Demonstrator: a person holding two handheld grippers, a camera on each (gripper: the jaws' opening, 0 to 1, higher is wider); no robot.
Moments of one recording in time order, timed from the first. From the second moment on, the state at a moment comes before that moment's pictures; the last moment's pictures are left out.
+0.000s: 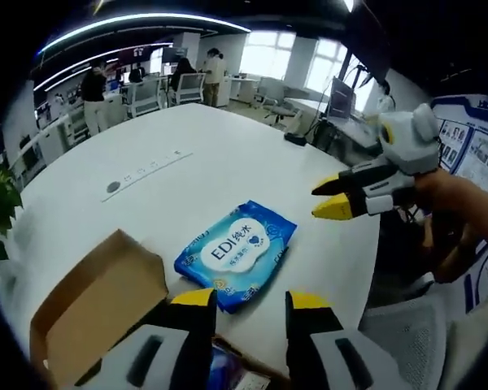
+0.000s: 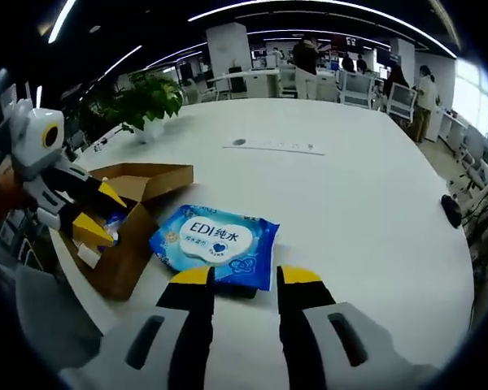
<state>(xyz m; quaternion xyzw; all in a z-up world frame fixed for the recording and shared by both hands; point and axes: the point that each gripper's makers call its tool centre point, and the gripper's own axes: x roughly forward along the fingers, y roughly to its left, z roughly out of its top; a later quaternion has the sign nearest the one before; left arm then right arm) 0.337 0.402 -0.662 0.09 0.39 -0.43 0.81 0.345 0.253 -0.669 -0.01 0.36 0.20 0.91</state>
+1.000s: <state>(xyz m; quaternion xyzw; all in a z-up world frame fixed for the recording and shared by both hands) 0.324 0.510 -0.649 0.08 0.37 -0.40 0.84 0.325 0.330 -0.628 -0.05 0.32 0.27 0.91</state>
